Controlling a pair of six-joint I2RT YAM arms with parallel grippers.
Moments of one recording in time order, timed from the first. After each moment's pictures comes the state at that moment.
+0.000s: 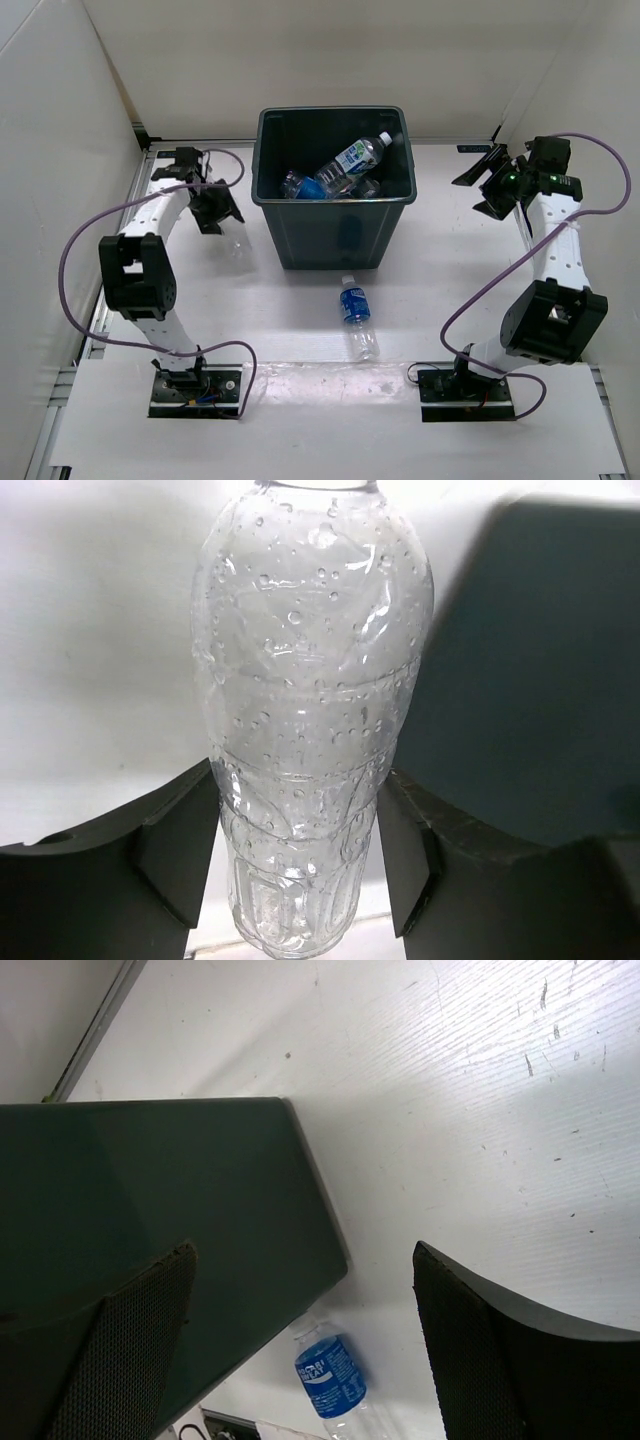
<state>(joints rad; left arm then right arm) -0.01 1.79 1.41 -0.84 0.25 -0.46 -0.24 1.47 1.41 -0.77 -0.46 0.55</state>
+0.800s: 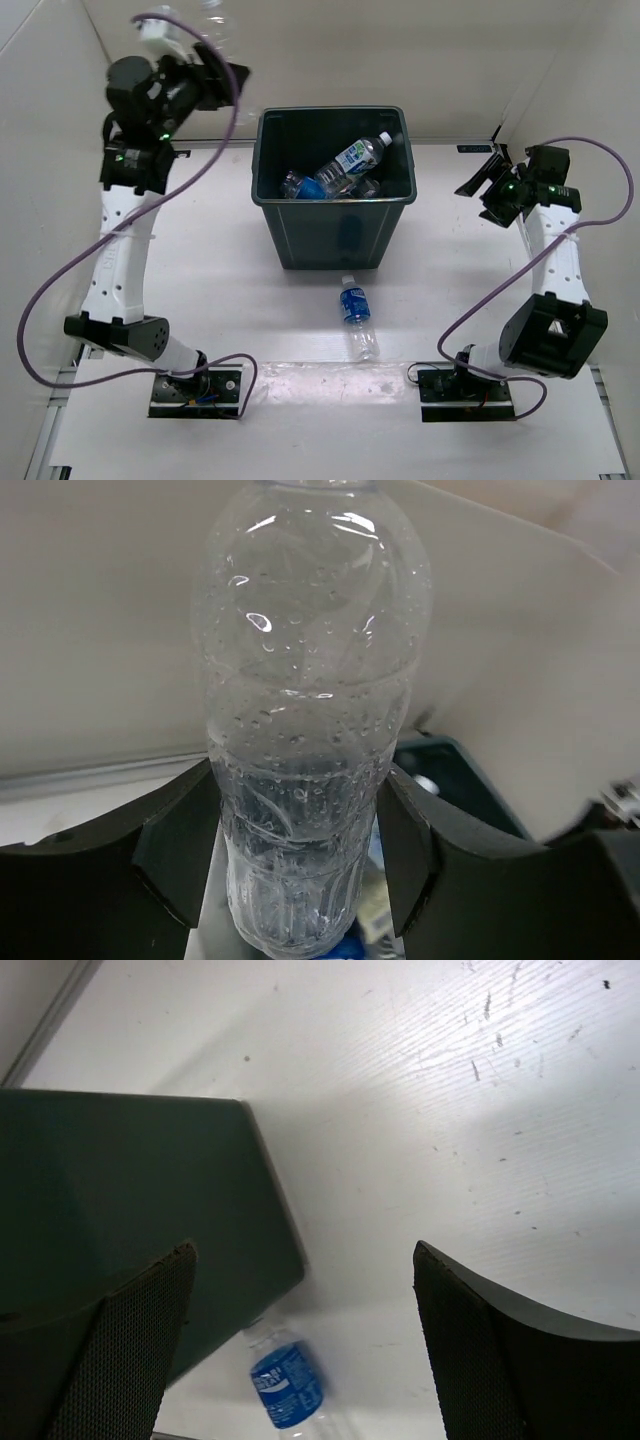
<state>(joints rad) -0.12 1.49 1.99 -0.41 0.24 -0.38 -0.24 1.41 1.34 -0.74 -0.38 0.48</state>
